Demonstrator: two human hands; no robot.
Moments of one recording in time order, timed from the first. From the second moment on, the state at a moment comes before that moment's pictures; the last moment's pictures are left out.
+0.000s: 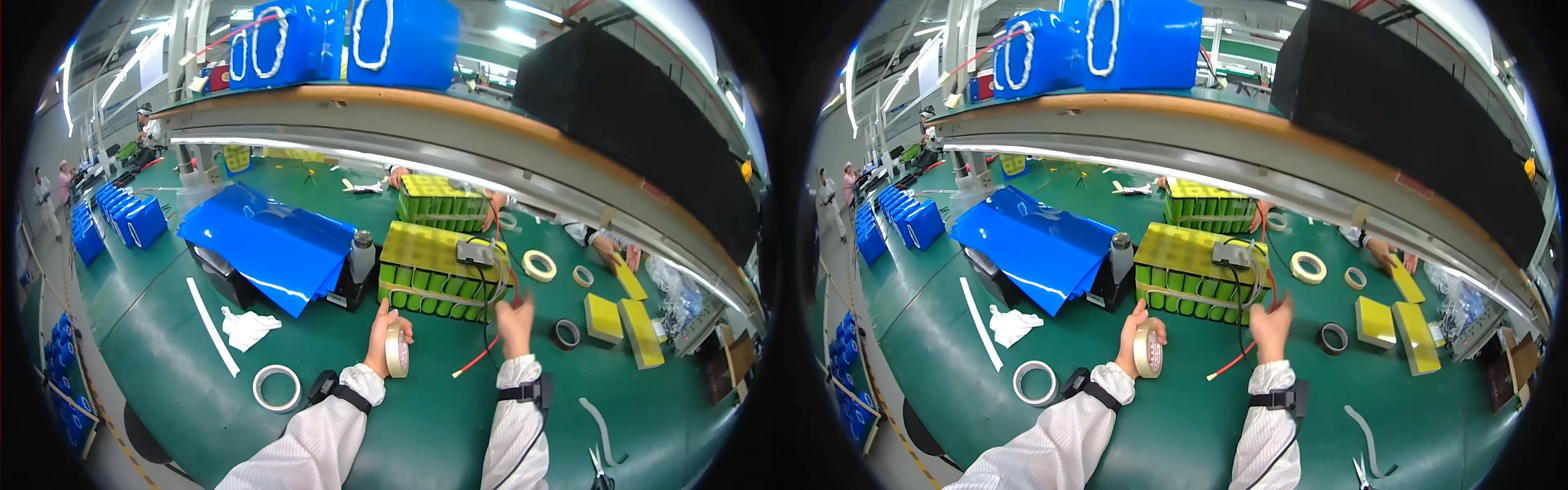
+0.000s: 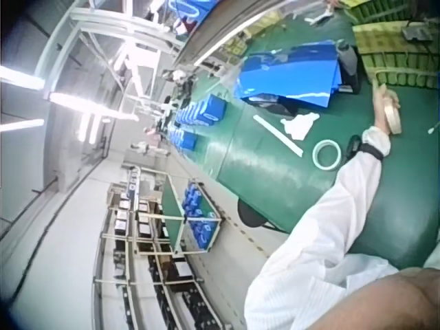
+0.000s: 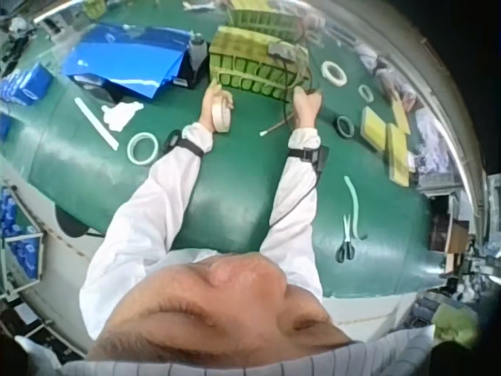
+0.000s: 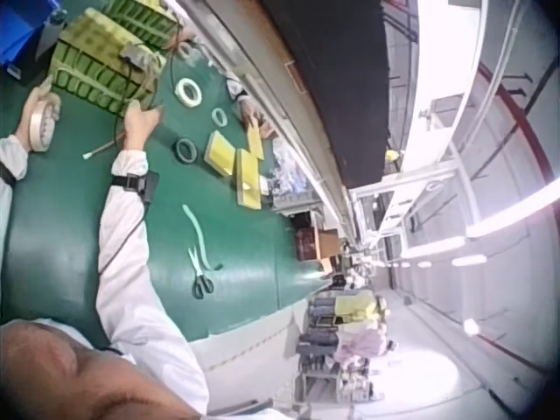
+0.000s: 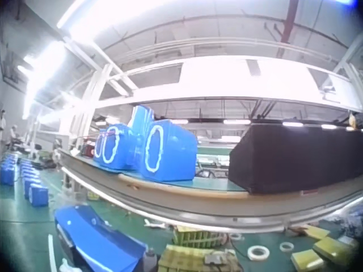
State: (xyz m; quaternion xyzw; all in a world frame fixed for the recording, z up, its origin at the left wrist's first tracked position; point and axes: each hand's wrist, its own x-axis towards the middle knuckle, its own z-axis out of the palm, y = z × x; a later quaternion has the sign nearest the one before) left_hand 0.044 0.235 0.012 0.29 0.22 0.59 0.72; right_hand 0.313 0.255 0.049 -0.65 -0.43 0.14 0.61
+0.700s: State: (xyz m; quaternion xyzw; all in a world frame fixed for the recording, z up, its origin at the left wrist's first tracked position) left_hand 0.039 0.223 0.013 0.35 0.25 0.61 0.66; right_hand 0.200 0.211 0.139 -0.64 -0.74 -0.01 0.21
